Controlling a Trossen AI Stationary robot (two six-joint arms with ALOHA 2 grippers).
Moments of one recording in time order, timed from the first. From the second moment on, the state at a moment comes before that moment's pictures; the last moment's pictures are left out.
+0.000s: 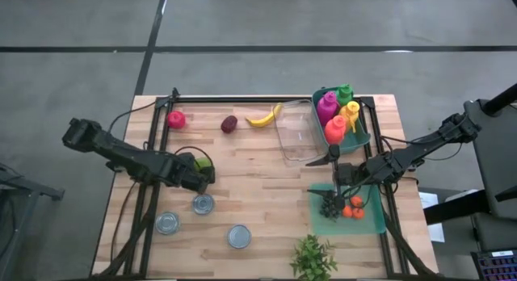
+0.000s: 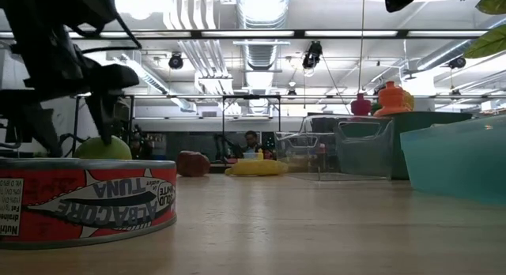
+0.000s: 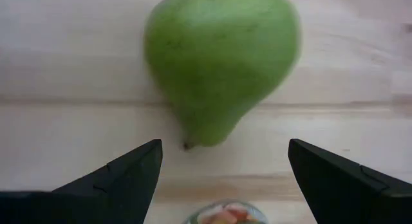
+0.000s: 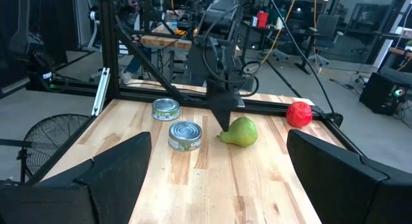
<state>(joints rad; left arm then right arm) -0.30 1.23 0.65 -0.83 -0.32 -1.88 0.45 0.90 0.57 0.21 0.44 -0.02</state>
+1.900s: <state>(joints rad) -0.28 1.36 0.66 -0.71 -0.52 -1.49 0.45 0.90 0.57 0.21 0.44 -0.02</state>
